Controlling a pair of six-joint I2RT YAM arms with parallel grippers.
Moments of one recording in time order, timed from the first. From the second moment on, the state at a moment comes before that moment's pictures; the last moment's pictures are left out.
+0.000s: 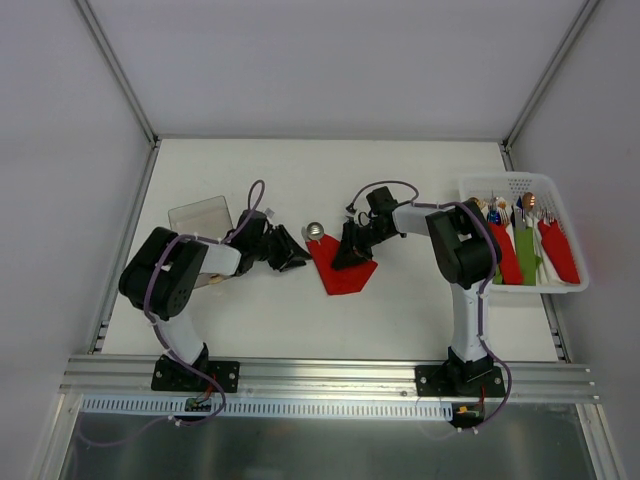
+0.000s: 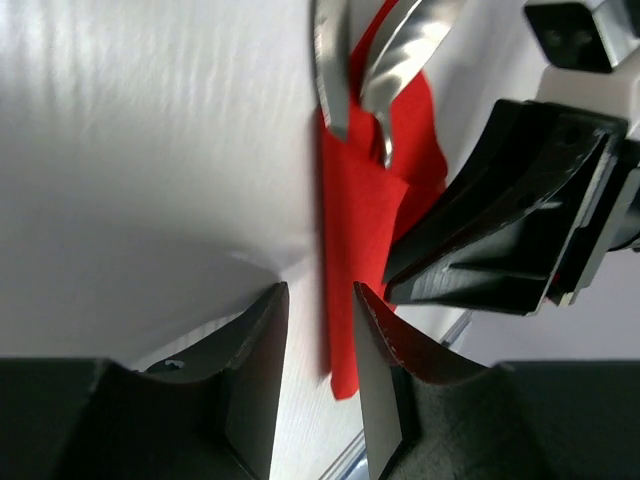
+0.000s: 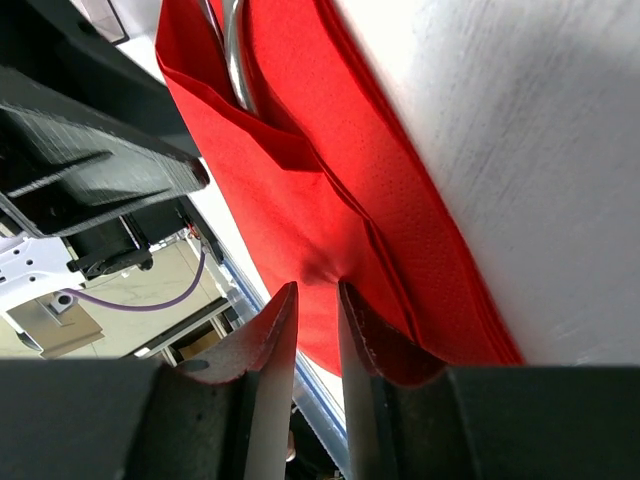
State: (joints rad) left arm -0.40 1.73 0.66 0.31 0.47 -1.04; right arm 0.44 2.12 1.26 -0.40 -0.89 0.46
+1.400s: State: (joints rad) left arm -0.51 1.88 0.66 0.61 0.52 -1.17; right arm 0.42 2.12 1.26 -0.43 -0.90 0.47
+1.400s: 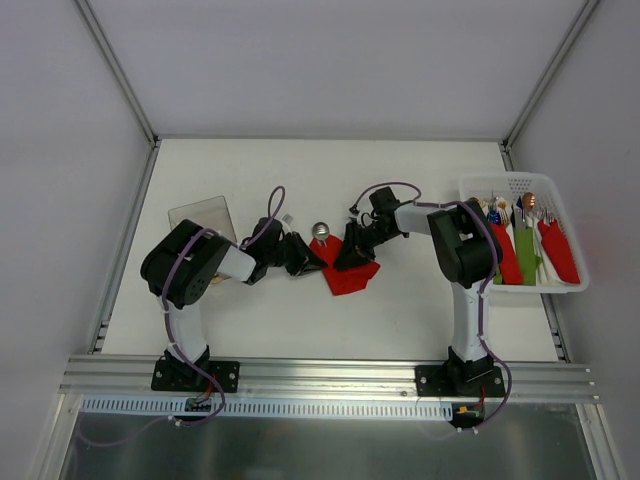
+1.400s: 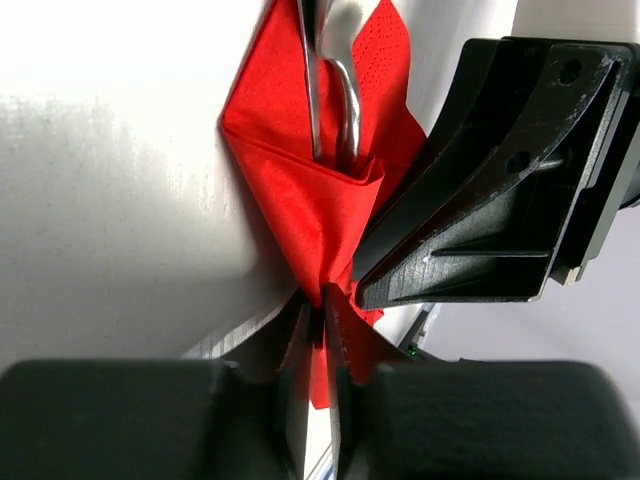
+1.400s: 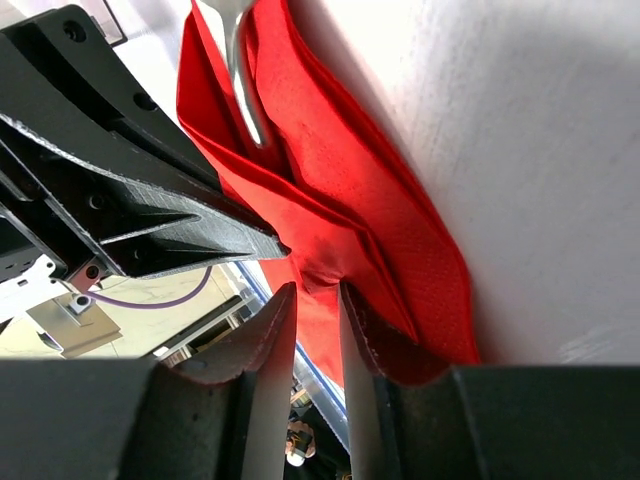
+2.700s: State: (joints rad) left arm -0.62 1.58 0.56 0.42 0.44 -1.05; right arm 0.40 2.13 1.29 -0.54 -0.88 0.37
